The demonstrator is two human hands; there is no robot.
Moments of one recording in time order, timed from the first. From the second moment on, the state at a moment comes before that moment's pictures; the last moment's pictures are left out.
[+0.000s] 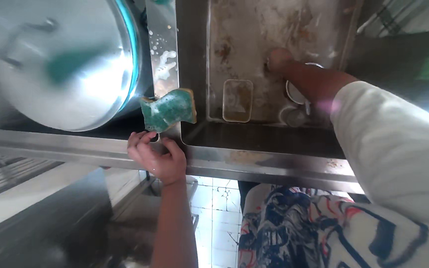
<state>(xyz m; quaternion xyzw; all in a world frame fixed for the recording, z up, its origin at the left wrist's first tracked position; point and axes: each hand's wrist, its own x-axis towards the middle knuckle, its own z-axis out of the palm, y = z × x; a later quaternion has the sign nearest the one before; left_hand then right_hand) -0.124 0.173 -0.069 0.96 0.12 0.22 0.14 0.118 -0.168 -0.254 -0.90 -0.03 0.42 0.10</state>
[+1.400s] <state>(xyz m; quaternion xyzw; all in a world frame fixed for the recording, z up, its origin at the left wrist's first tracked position) -0.125 0.175 -0.070 0.96 0.12 0.21 0.14 0.120 -0.168 -0.251 -0.91 -0.04 0.41 0.08</state>
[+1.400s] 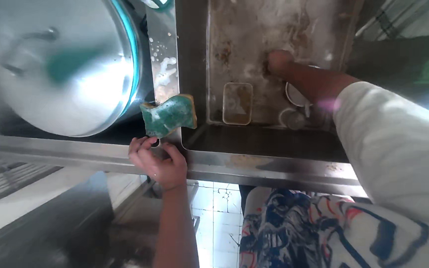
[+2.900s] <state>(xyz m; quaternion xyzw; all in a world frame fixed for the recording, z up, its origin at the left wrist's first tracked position) -0.125 0.176 -0.070 0.96 0.12 0.22 0.15 0.112 -0.172 -0.266 -0.91 -0.10 0.39 0.09</state>
